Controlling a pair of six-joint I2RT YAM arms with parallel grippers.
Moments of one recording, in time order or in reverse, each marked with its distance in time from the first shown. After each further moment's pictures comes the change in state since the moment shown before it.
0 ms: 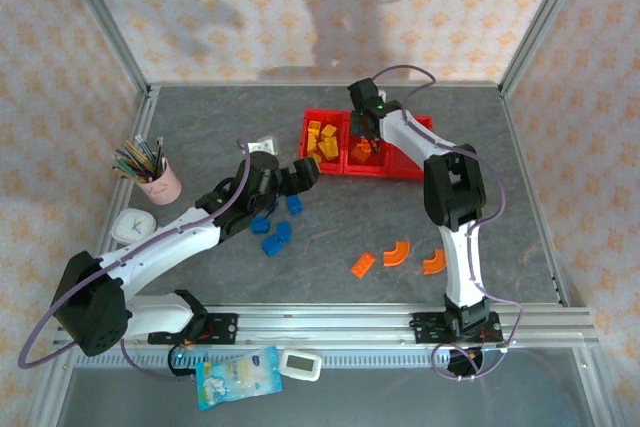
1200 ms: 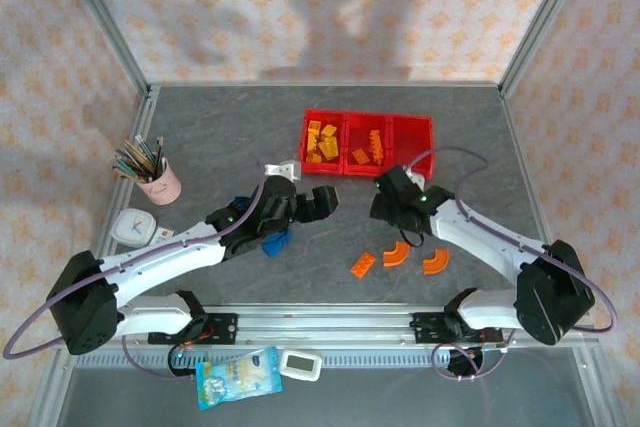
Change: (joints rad) left arm -0.193 -0.028 -0.070 0.004 0.024 -0.083; right arm 0.215 -0.882 -0.998 -0.074 -0.005 0.391
